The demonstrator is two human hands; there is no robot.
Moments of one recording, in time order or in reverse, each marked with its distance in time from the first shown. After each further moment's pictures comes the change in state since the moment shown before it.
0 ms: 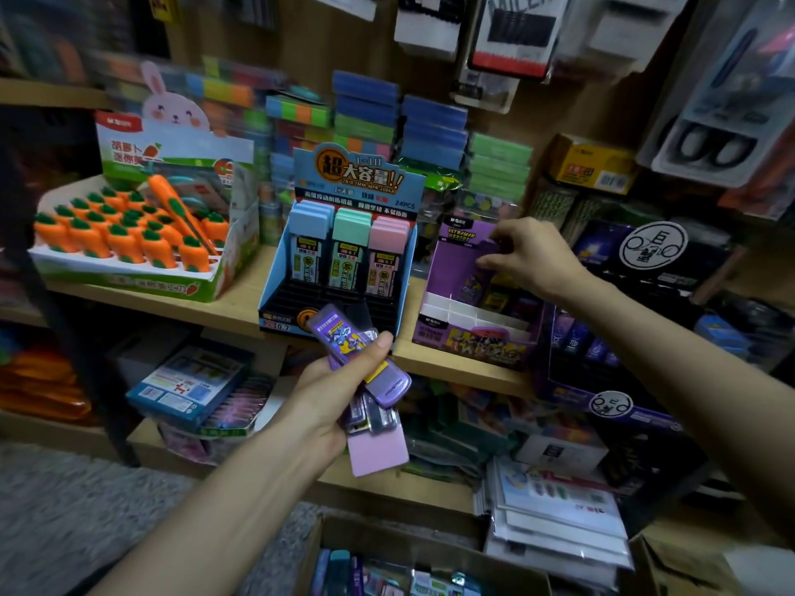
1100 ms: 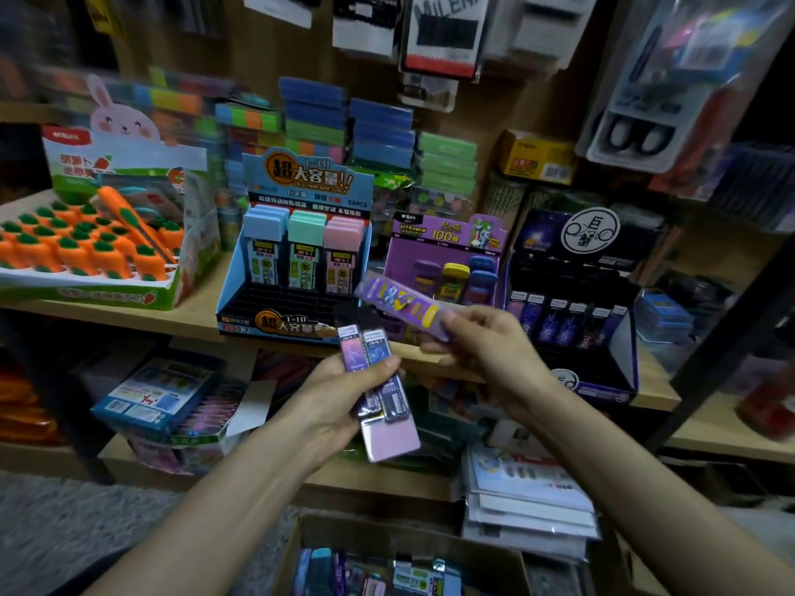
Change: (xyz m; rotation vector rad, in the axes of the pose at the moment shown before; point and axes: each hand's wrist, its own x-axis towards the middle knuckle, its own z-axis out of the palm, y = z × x) left_hand -0.001 -0.023 0.035 0.120 -0.141 -0.010; right_hand -0.120 -0.040 0.014 1.265 -0.123 0.553
